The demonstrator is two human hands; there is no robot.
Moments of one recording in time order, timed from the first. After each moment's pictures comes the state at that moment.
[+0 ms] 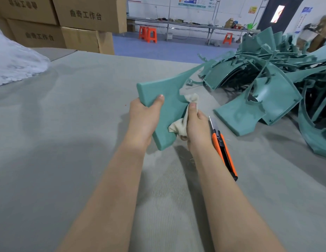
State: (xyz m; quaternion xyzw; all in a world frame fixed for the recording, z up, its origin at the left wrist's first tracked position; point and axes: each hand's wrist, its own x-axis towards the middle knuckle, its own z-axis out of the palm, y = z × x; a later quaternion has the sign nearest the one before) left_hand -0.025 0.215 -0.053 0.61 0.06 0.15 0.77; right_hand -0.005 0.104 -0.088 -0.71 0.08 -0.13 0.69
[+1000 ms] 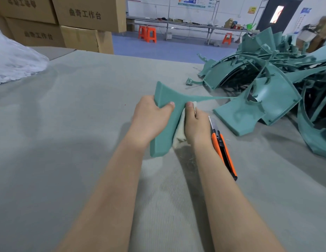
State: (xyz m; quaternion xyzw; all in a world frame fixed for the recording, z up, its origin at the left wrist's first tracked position) left_hand -0.040 0.218 -0.037 0.79 0.00 0.11 0.61; right_hand -0.002 0.098 -0.086 -0.83 0.04 -0.20 0.52
